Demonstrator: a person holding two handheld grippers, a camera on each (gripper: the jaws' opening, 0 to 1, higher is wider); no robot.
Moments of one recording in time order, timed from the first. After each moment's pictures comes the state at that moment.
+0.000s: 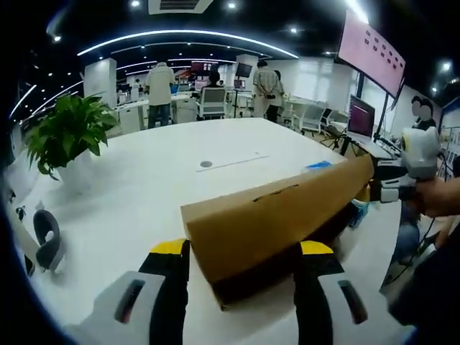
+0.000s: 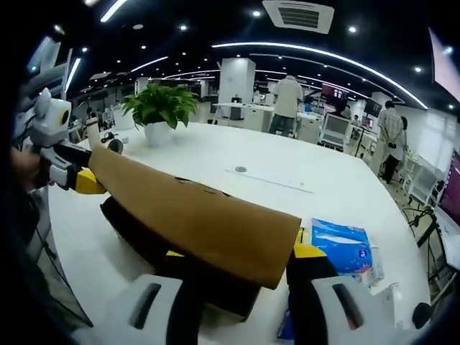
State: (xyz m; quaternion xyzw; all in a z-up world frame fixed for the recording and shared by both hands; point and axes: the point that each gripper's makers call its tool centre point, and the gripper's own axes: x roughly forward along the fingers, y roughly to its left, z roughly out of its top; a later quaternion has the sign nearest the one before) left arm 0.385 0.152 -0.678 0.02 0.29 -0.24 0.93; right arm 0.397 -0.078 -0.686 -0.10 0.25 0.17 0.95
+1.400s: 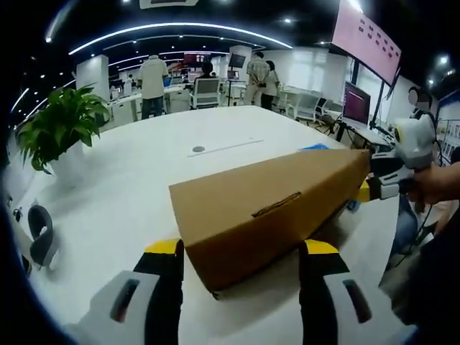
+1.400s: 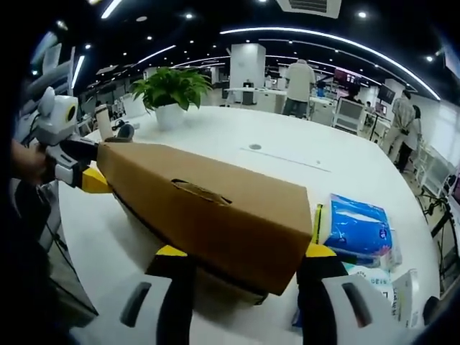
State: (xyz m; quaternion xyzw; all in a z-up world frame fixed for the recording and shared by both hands) left arm 0.374 0.147 -0.704 0.03 0.31 -0.25 0.92; right arm 0.383 -0.071 -0.719 -0.10 0.30 0.21 0.93
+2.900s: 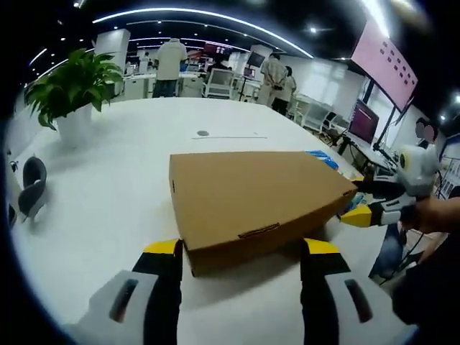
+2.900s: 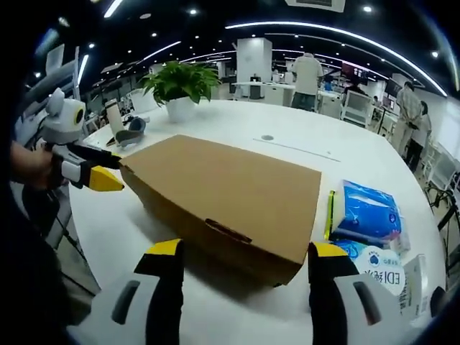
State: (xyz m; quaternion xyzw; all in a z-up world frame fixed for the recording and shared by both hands) left arm 0.345 0.146 -0.717 -0.05 0.34 -0.23 0.91; right arm 0.351 -0.060 -0.725 -0.08 0.32 0.23 0.92
